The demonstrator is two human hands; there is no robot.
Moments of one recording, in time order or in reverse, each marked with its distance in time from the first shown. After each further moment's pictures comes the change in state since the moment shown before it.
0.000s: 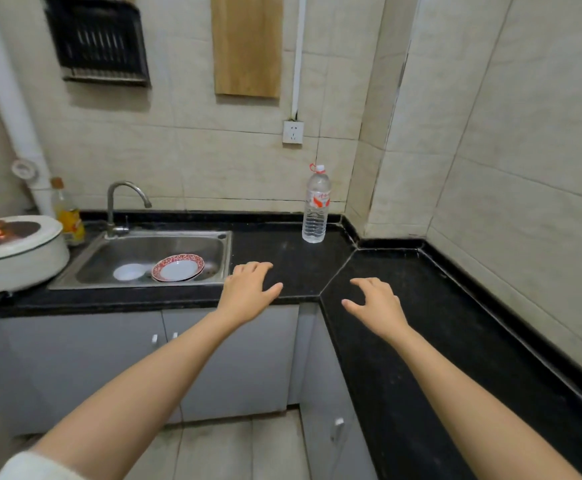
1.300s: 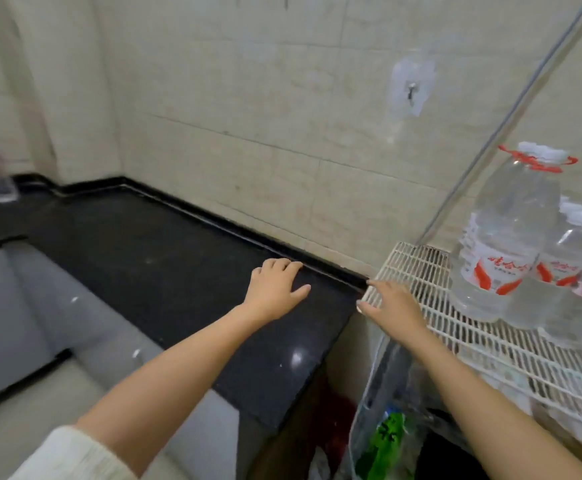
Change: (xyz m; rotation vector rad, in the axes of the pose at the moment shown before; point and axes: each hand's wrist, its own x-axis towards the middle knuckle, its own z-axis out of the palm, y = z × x) left_hand -0.629 0.442 0.031 -0.119 -0.345 0.949; right_hand -0.845 0.136 -0.233 -0.278 0.344 0.830
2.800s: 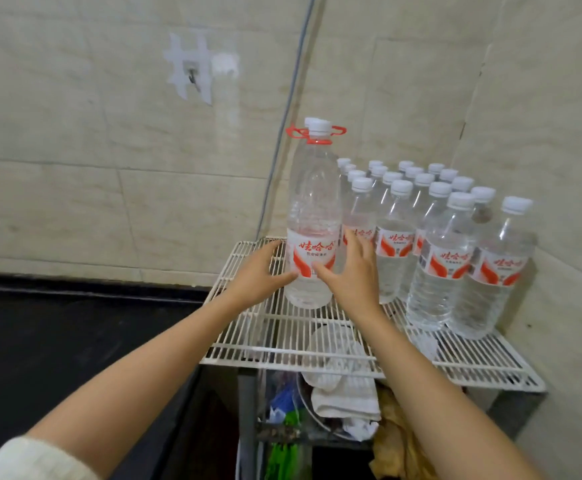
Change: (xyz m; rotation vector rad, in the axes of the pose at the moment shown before) left_hand 0.135 0.213 0.079 -0.613 -0.191 0.370; right_hand 0.010 0.153 -0.071 0.291 0.591 0.326
